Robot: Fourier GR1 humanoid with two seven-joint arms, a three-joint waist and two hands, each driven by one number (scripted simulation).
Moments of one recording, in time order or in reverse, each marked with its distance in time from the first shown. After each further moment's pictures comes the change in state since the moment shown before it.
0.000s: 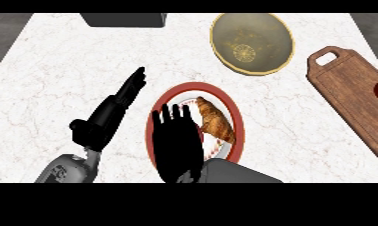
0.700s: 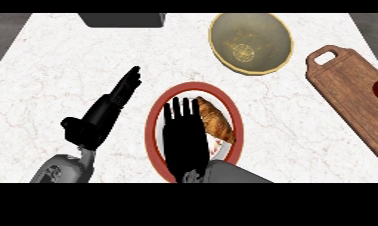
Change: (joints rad) left arm 0.017 -0.010 0.056 0.000 -0.012 -0.052 0.009; right arm 0.068 -0.007 0.013 0.069 0.241 -0.055 -0.065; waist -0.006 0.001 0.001
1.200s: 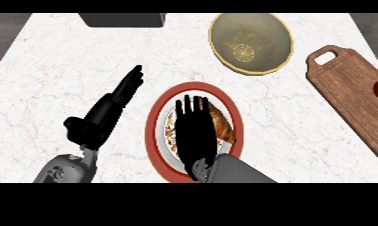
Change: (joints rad) left arm 0.003 -0.040 0.023 -0.024 -0.045 -0.021 0.033; right arm 0.074 0.007 -0.077 0.066 0.084 -0.003 -0.081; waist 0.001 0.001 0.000
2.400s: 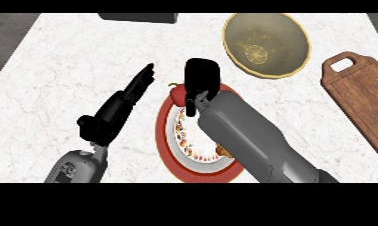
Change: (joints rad) left arm -0.027 -0.089 0.030 0.017 -0.077 -0.080 0.005; right arm -0.348 0.019 -0.240 0.450 -0.228 -0.267 -0.050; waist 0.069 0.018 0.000
